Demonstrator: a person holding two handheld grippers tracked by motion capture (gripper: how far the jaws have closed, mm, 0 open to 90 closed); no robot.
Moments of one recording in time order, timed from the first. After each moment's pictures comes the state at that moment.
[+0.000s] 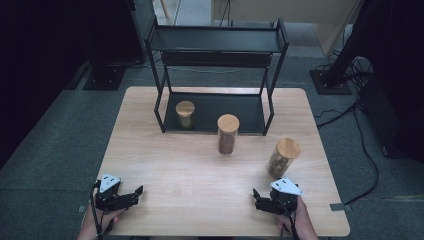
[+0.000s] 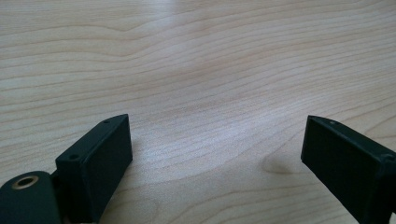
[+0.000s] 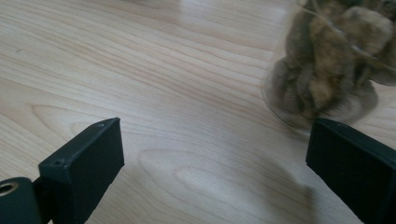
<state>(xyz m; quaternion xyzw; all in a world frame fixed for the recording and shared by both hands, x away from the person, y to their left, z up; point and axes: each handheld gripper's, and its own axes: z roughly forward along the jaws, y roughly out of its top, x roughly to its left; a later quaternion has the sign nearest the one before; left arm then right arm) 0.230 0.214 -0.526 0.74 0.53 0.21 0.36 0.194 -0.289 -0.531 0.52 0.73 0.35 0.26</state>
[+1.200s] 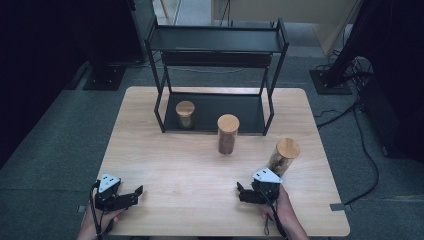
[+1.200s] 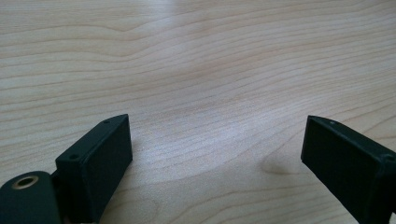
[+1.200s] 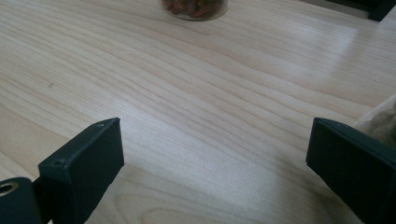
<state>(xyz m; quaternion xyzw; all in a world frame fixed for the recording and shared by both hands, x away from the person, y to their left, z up) 0.230 0.215 -0.526 0.74 0.53 0.20 0.37 0.228 -0.248 -0.531 0.50 0.75 0.36 0.24</state>
